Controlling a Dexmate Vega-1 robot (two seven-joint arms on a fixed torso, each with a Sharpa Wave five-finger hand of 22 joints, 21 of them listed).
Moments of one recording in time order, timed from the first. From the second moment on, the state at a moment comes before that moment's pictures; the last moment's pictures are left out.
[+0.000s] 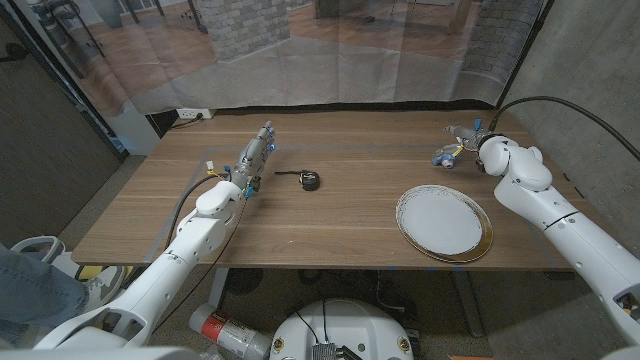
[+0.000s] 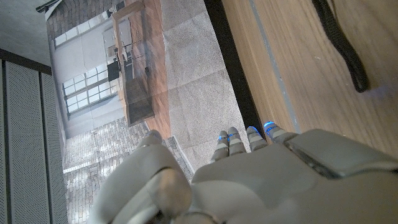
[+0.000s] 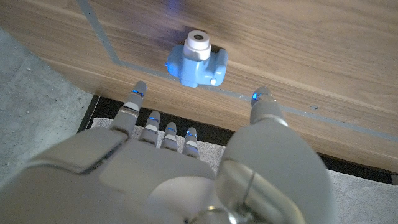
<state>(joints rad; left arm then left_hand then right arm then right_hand) 0.89 0.45 0.27 -1.38 -0.53 -0.16 -0.05 0.35 -0.03 0.17 0.09 0.34 -0.03 0.06 0.20 0.18 -0.04 0.01 0.20 0.18 -0.12 0.05 0.19 0.18 -0.15 -0.03 0.23 0.18 -0.82 -0.70 -0.30 -1.71 -0.80 -0.44 0.44 0.58 -0.12 0.27 -0.15 0.25 -0.02 -0.08 0.19 0.19 -0.03 0.06 0.20 0.19 0.04 0.11 0.19 0.18 0.29 0.21 0.24 0.18</state>
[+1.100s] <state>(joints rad) 0.91 0.47 0.27 -1.43 -0.53 -0.13 -0.01 0.35 -0.02 0.16 0.09 0.34 -0.02 0.06 0.20 0.18 -0.04 0.01 0.20 0.18 -0.12 0.05 0.19 0.18 -0.15 -0.03 0.22 0.18 -0.76 -0.67 -0.36 -1.60 -0.83 -0.44 0.42 0.61 -0.12 0.27 -0.15 0.27 0.05 -0.09 0.21 0.19 0.07 0.04 0.24 0.19 0.13 0.07 0.20 0.18 0.43 0.22 0.26 0.18</state>
